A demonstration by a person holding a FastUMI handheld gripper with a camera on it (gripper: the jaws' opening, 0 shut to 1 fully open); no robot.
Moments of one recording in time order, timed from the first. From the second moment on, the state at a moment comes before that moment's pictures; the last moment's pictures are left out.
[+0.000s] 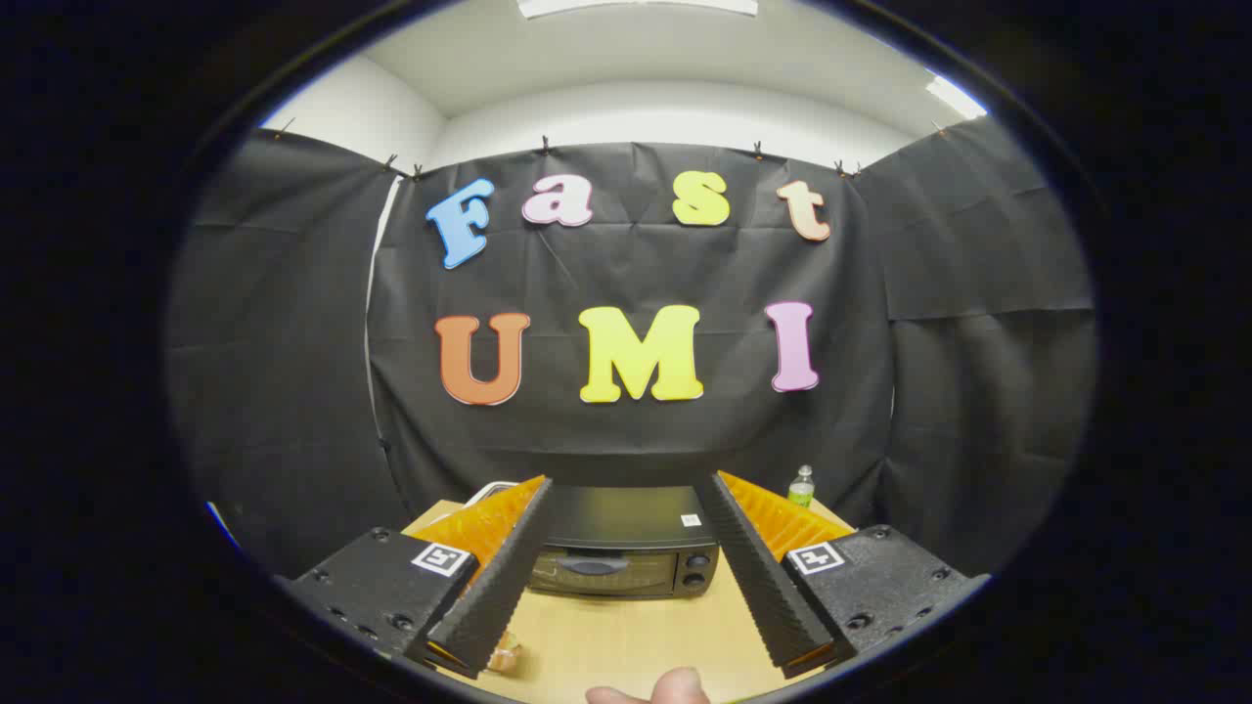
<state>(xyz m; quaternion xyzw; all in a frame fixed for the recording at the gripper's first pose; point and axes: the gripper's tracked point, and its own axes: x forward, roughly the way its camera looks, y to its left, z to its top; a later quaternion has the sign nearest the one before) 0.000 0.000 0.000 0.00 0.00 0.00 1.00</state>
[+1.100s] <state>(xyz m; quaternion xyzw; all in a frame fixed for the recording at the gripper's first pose) 0.034 -0.009 -0.019 0.01 0.03 0.01 1.00</state>
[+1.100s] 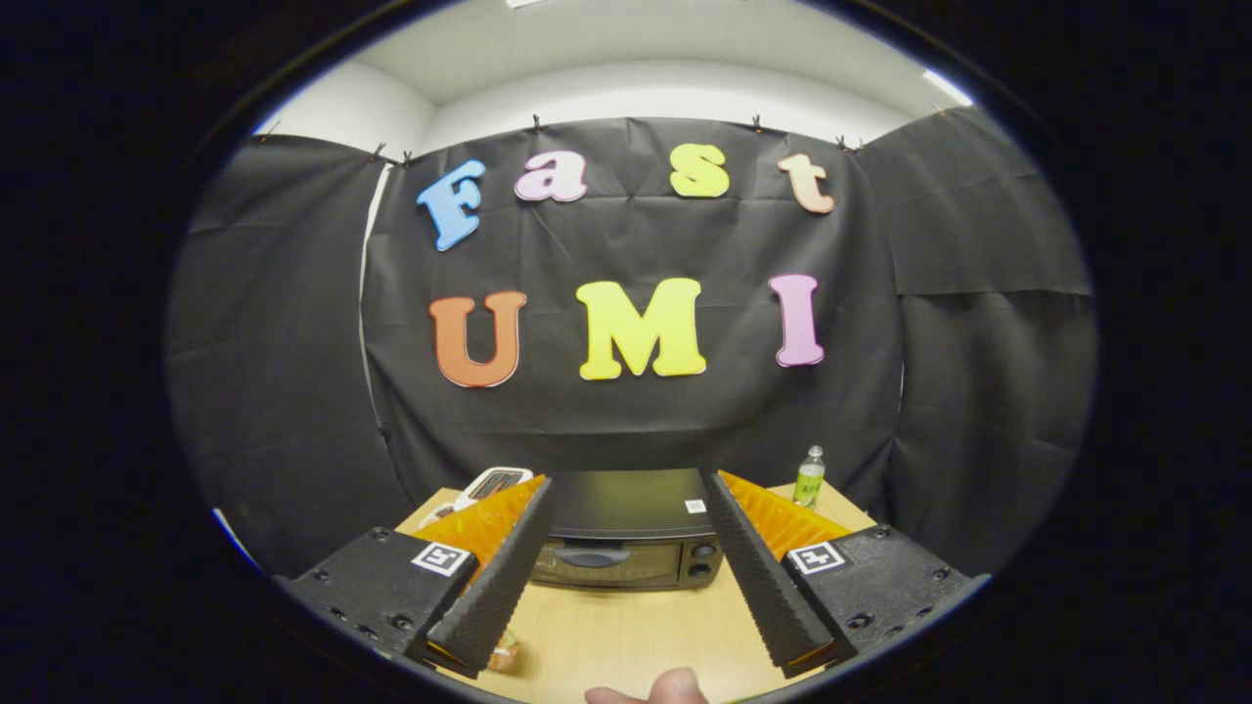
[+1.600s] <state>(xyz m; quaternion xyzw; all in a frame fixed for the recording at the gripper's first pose) 0.102 0.005 -0.070 0.02 0.09 0.03 1.00</state>
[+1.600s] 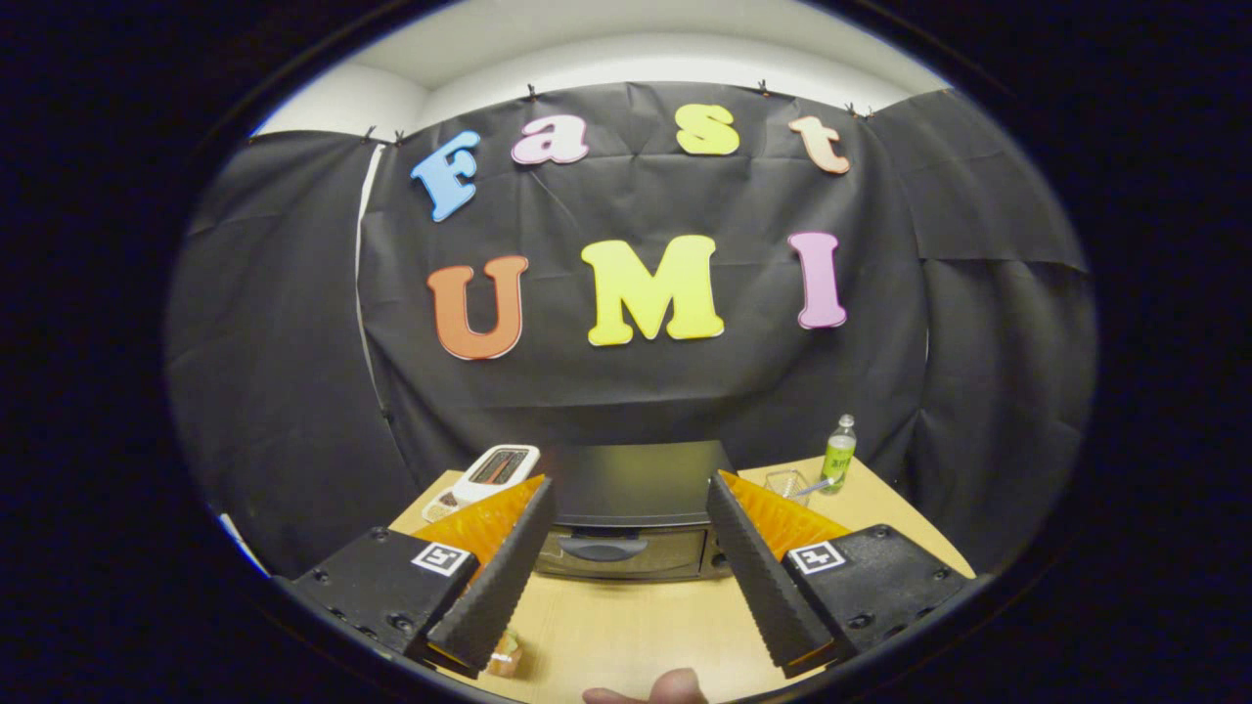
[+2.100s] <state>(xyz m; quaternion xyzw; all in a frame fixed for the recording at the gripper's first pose) 0.196 0.026 -0.172 0.01 0.15 0.04 0.99</state>
